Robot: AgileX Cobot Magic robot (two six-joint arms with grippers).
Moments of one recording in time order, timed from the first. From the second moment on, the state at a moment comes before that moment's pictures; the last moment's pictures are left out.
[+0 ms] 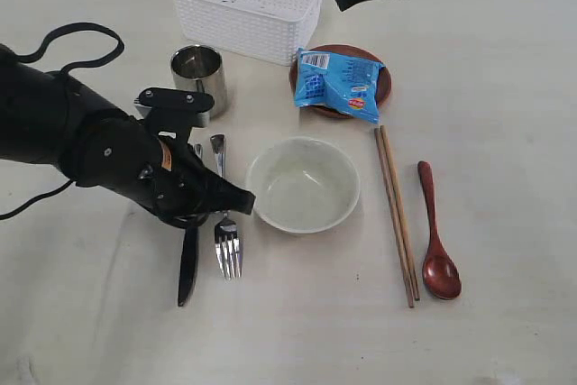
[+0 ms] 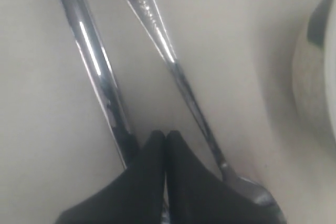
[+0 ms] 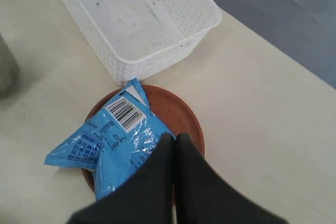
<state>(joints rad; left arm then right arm) -0.72 1.76 -0.73 -0.07 0.22 -0.35 0.46 1.66 -1.24 -0.18 0.44 -0.11</state>
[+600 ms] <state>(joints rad) -0.72 1.69 -0.74 -0.07 0.08 -0.34 0.46 1.66 -1.24 -0.18 0.44 -0.11</state>
